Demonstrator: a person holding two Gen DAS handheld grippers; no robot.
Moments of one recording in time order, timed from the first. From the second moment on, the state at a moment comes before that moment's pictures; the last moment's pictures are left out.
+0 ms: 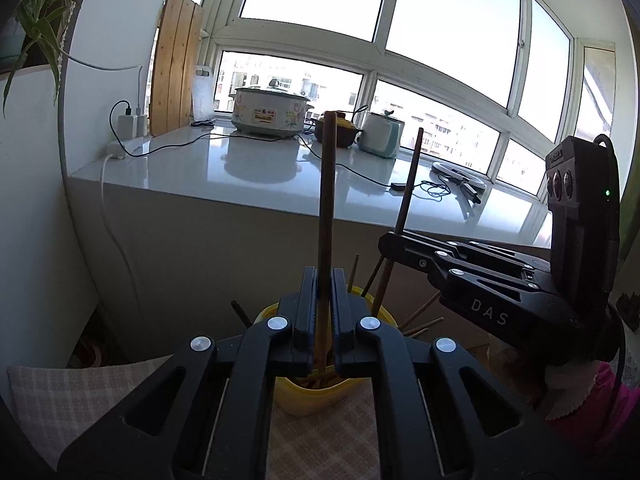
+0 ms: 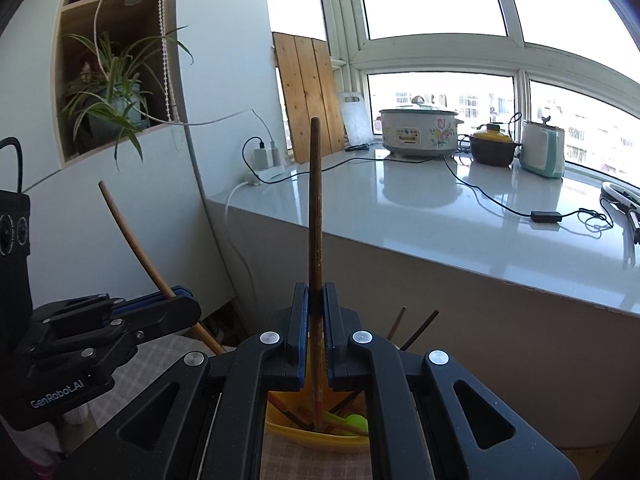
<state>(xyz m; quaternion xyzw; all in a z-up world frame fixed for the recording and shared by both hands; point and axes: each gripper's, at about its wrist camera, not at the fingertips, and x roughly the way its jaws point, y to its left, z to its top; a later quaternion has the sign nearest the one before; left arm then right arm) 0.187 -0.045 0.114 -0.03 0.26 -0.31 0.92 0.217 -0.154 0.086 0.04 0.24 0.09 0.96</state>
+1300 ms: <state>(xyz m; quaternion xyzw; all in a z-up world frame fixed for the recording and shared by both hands) 0.168 -0.034 0.085 -0.04 0.28 -0.29 0.91 0.213 -0.157 0.051 0.01 0.29 0.05 0.95</state>
